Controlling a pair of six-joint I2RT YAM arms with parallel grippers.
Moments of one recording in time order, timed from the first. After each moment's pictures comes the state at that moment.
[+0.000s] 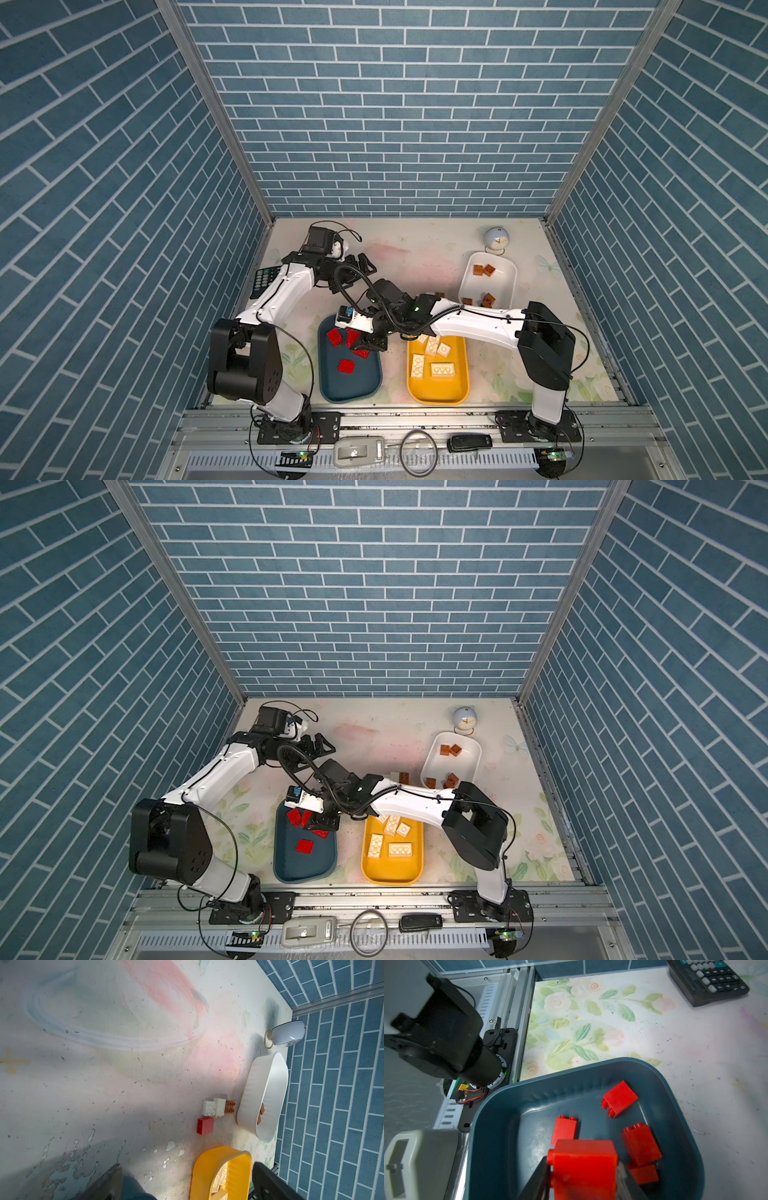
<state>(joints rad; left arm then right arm) -0.17 1.55 1.19 -0.64 0.54 -0.53 1.15 1.92 1.41 -0.29 -0.43 -0.31</state>
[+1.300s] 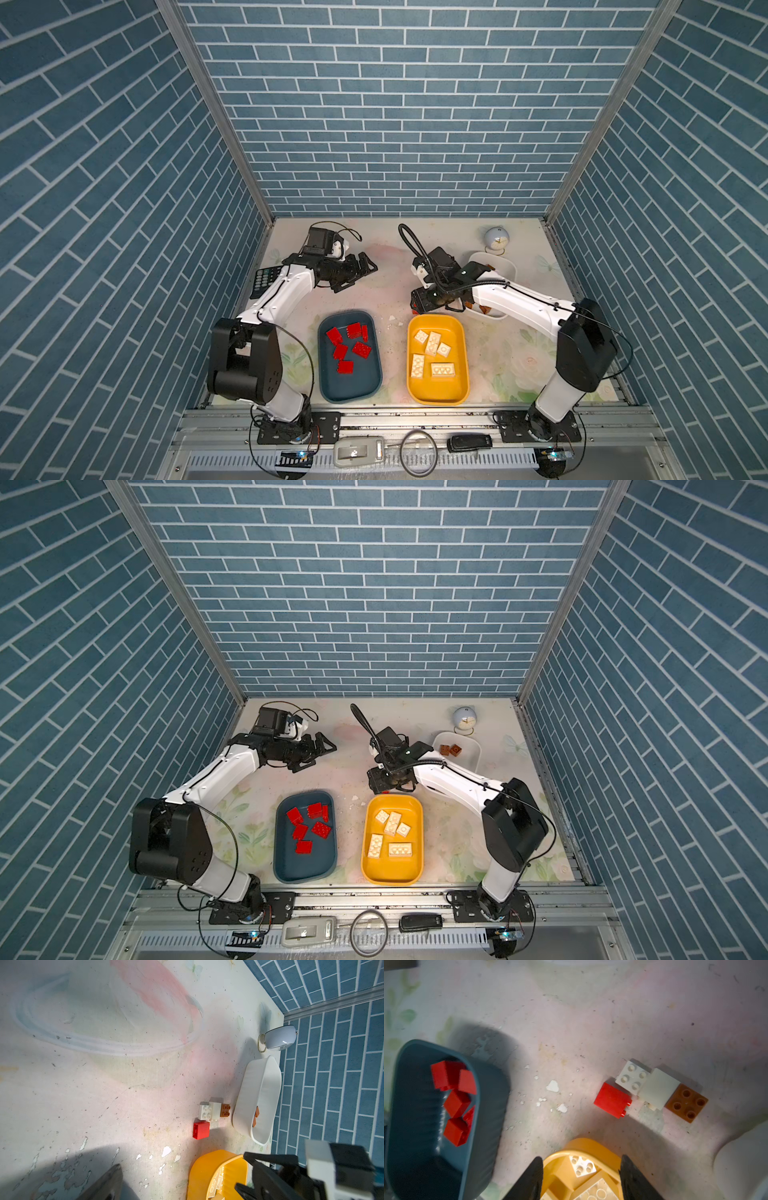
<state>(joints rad) -0.17 1.55 1.17 -0.58 0.56 -0.55 0.82 1.75 1.35 -0.71 -0.10 0.36</state>
